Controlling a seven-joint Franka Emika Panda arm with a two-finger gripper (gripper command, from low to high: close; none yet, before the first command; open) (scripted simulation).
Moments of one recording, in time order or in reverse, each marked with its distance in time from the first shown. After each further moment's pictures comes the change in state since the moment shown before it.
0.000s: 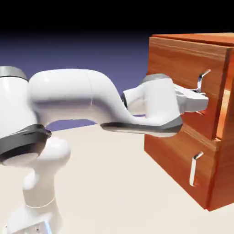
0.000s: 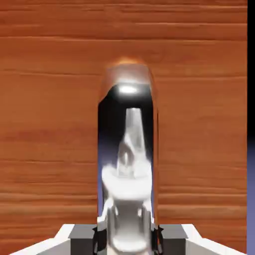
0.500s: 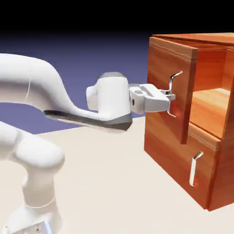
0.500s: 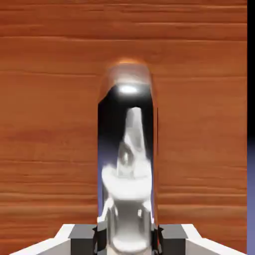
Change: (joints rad) arm -0.541 -0.034 0.498 -0.355 0.310 -0.159 0.001
